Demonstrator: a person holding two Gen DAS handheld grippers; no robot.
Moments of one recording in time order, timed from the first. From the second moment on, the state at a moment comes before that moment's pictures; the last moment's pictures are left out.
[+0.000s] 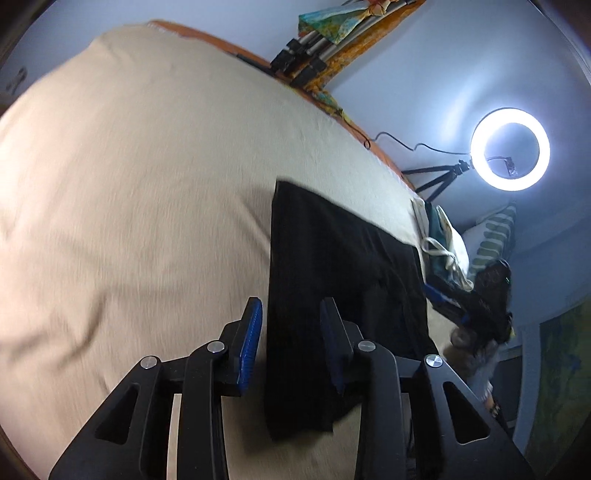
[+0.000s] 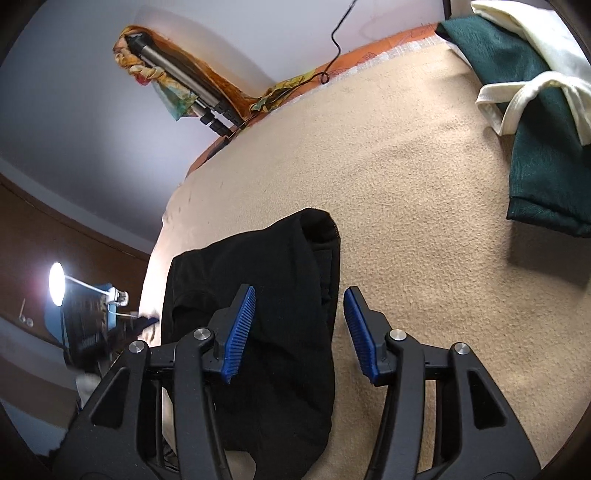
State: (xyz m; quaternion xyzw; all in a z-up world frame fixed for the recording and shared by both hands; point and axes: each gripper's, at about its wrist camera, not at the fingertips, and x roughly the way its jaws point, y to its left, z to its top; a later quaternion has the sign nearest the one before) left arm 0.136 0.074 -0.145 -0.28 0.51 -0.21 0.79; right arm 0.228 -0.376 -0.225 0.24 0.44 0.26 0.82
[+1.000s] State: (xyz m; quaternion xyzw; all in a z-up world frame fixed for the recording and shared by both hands) left arm 0.107 0.039 -0.167 -0.34 0.48 -0.26 0.77; right arm 0.253 -0.333 -0.225 0.25 0.43 0.29 0.82
